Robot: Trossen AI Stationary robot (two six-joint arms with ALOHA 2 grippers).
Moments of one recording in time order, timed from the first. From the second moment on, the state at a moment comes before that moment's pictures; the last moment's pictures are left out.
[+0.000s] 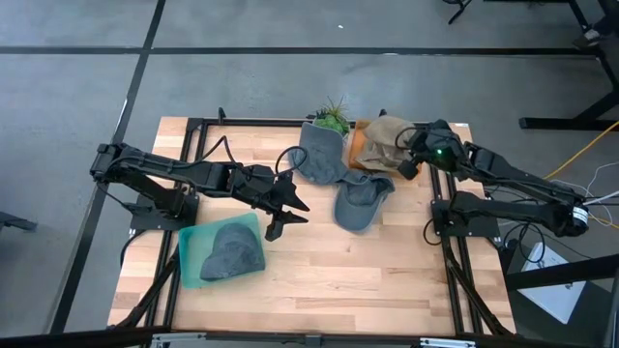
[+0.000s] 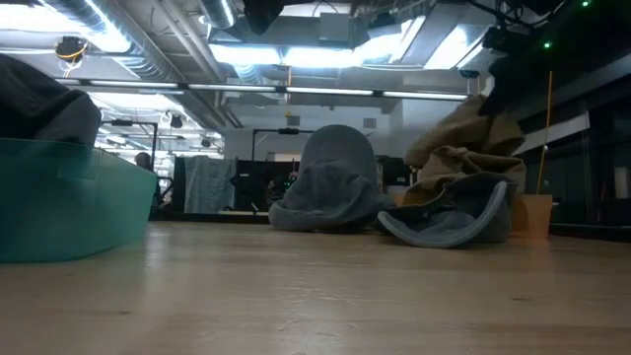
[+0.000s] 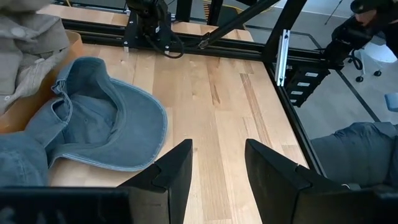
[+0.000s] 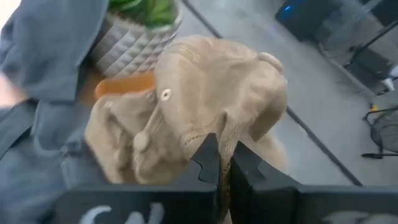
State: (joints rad) left arm -0.11 1.35 1.13 -0.24 0.07 -0.19; right arm -0.47 0.70 0.71 -0.64 0.45 -0.13
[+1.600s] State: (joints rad) left arm -0.11 1.35 1.13 -0.24 0.02 -0.19; right arm -0.47 0.72 0.75 -0.70 0.54 0.08
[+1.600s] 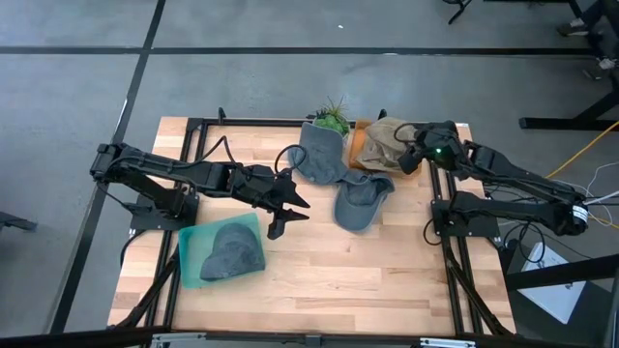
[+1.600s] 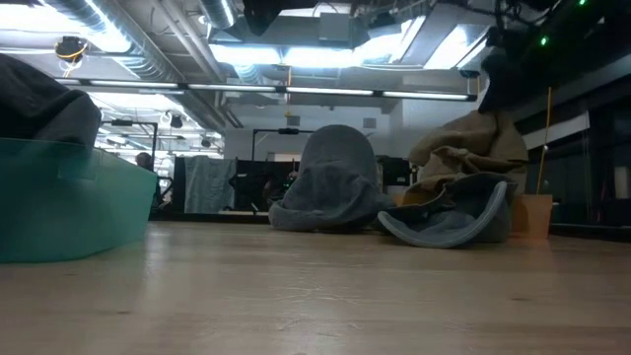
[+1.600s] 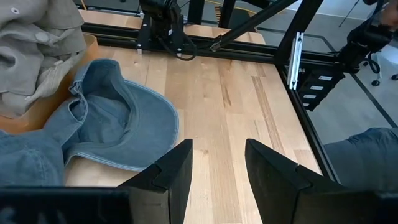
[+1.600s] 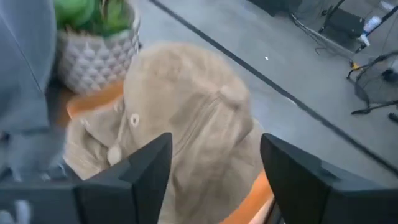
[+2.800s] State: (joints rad) left arm -0.11 1.36 1.13 -0.19 -0.05 -0.13; right arm -0.47 0.91 0.89 -1.08 0.48 0.37
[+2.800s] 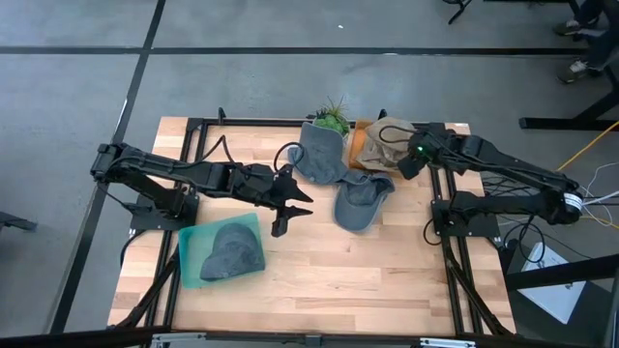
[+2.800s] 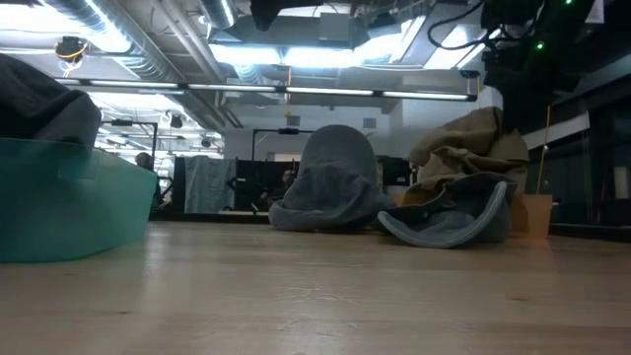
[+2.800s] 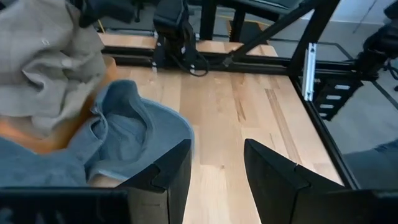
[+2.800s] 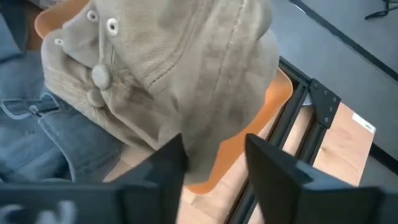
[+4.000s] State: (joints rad) left arm 0.12 1.95 1.35 0.59 -0.09 0.46; right arm -0.47 0.83 0.89 -0.86 0.40 0.14
